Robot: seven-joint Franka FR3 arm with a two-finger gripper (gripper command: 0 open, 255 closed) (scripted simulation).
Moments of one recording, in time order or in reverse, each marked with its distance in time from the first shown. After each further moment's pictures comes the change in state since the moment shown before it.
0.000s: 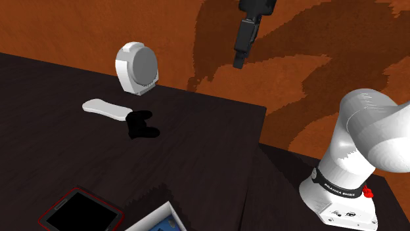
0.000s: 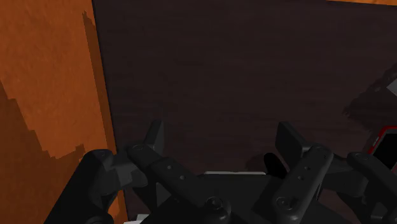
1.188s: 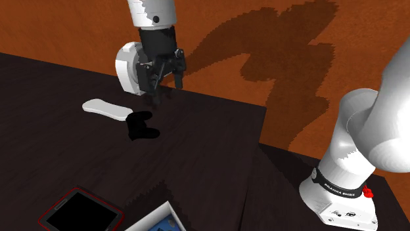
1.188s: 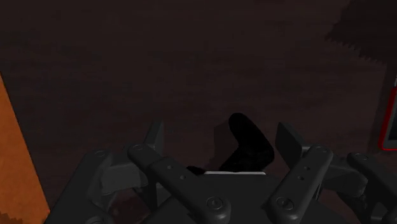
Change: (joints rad) arm 0.017 0.682 0.177 0.431 0.017 0.063 0.307
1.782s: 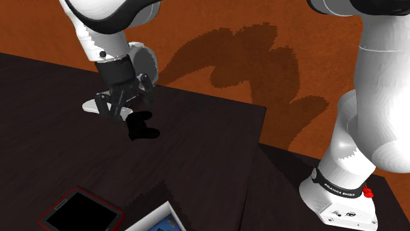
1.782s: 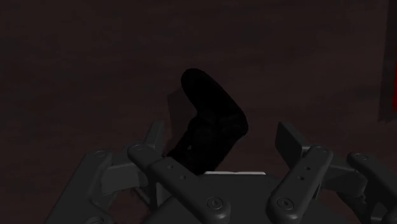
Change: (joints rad) arm 0.047 0.392 0.031 0.353 -0.044 -0.063 0.148
